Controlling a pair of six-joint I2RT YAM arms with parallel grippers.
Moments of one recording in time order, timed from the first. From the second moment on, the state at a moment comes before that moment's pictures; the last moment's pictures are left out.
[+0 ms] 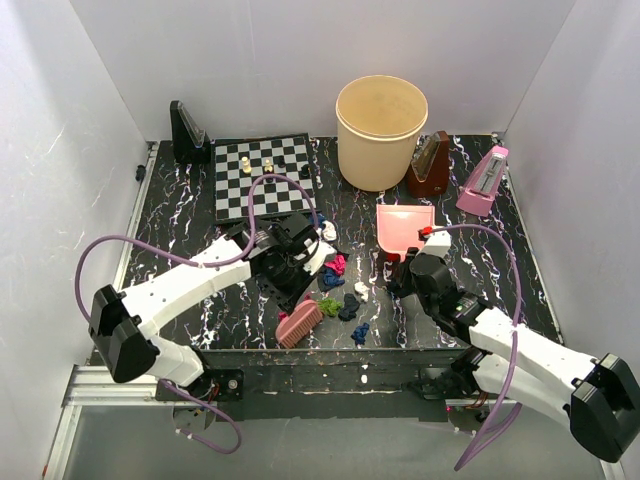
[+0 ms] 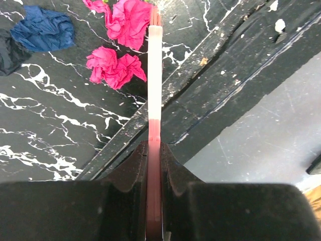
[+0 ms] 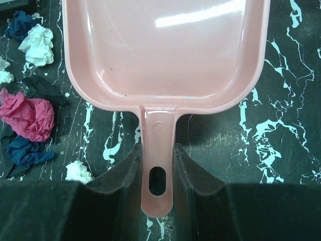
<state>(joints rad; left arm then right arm) -0.90 1.41 1.29 -1.20 0.19 -0.11 0.73 0.87 0.38 -0.05 0.53 0.46</state>
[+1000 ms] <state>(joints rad) -0.90 1.40 1.39 -1.05 0.38 -0.08 0.73 0.89 0.38 -0.04 0.53 0.46</state>
